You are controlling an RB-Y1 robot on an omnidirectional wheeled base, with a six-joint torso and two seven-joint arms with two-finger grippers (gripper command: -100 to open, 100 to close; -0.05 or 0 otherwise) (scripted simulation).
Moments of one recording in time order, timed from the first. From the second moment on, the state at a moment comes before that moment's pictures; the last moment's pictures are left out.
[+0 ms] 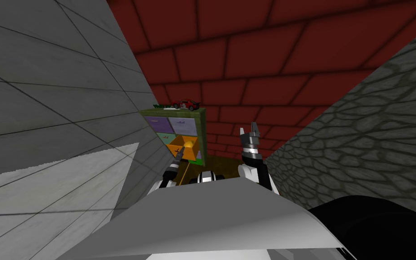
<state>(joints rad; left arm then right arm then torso) 0.41 0.22 -0.12 -1.77 -0.22 -0.28 -0.13 0.51 0.04 -0.01 -2.38 -0.06 -0.37 -0.01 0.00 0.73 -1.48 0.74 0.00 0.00</state>
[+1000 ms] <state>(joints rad) 0.51 0.27 -0.14 -2.00 -0.21 -0.13 -0.08 0.51 0.04 -0.01 -2.38 -0.06 -0.37 -0.01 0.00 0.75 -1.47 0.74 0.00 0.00</state>
